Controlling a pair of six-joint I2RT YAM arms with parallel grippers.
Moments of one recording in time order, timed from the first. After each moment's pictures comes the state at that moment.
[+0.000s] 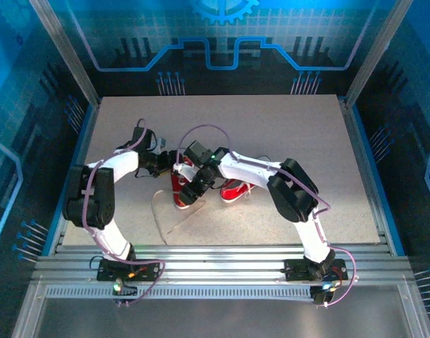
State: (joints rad) left arm -0.04 1.71 1.01 -0.40 0.50 -0.45; right arm 0.87 2.09 1.62 -0.70 -0.50 -0.02
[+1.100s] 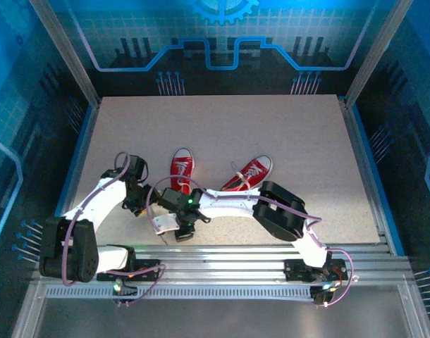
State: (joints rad) left arm -0.06 1.28 0.72 -0.84 0.15 -0.74; right arm 1.19 2.14 1.54 -0.60 -0.15 -0.65
